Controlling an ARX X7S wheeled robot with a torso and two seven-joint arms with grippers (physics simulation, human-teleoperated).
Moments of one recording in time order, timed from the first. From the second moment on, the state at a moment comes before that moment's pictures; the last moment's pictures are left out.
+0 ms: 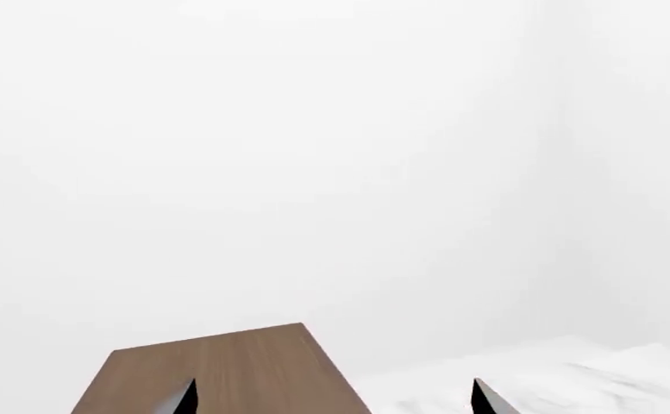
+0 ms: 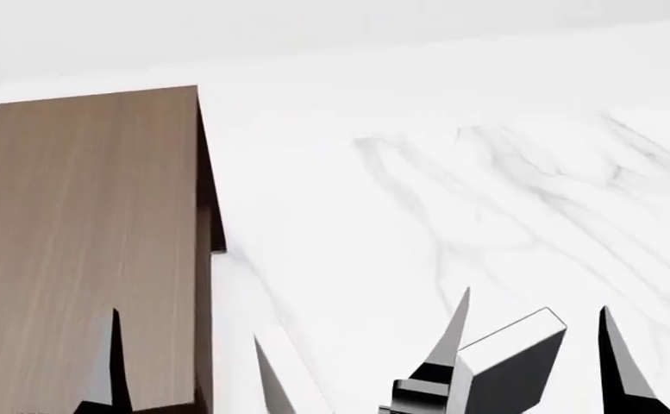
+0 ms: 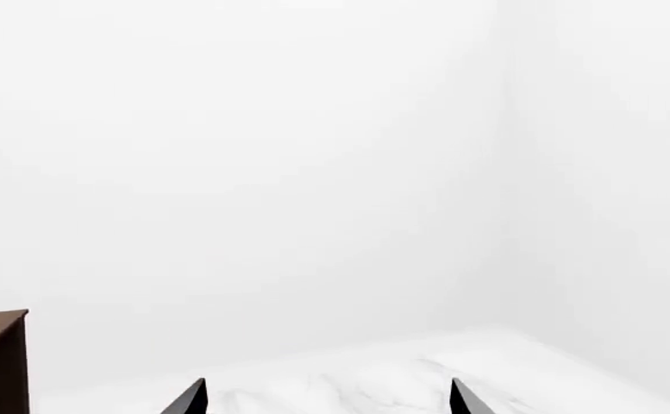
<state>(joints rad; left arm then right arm) 0.04 -0.29 0.26 0.74 -0.14 -0.27 -0.28 -0.01 0.22 -0.14 -0.70 0.13 0.35 0.39</state>
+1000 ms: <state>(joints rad) 0.01 -0.29 0.23 0.81 -0.16 -0.43 -0.40 0.07 0.25 -0.16 -0.70 0.18 0.41 0.44</state>
